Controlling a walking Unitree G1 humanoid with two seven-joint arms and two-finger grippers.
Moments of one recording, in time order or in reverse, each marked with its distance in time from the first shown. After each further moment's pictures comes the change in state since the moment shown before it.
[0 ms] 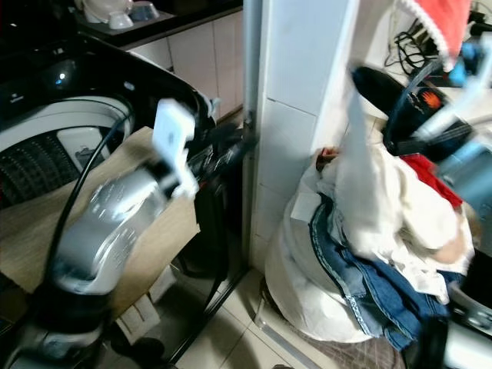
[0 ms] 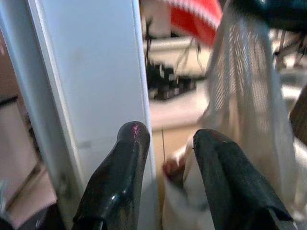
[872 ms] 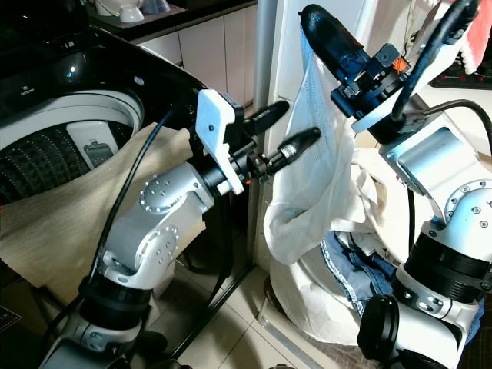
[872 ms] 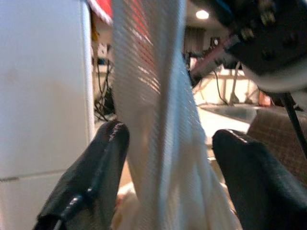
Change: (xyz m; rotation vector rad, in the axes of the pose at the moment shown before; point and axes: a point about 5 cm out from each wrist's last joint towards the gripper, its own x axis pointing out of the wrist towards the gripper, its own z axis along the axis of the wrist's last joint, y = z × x) left arm 0.033 -0.046 -0.001 -0.138 -0.100 -0.164; right arm 0.034 0.045 -0.003 0.332 -0.127 0.182
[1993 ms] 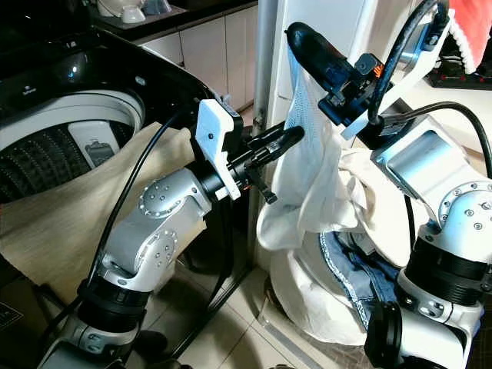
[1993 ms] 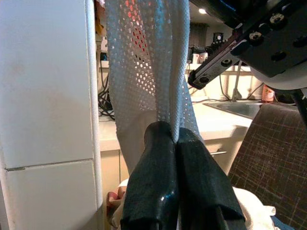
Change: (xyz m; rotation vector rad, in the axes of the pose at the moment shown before) left arm -0.004 0.006 -0.005 0.001 0.011 0.008; right arm 0.001 -0.002 -0.009 0.004 0.048 -0.045
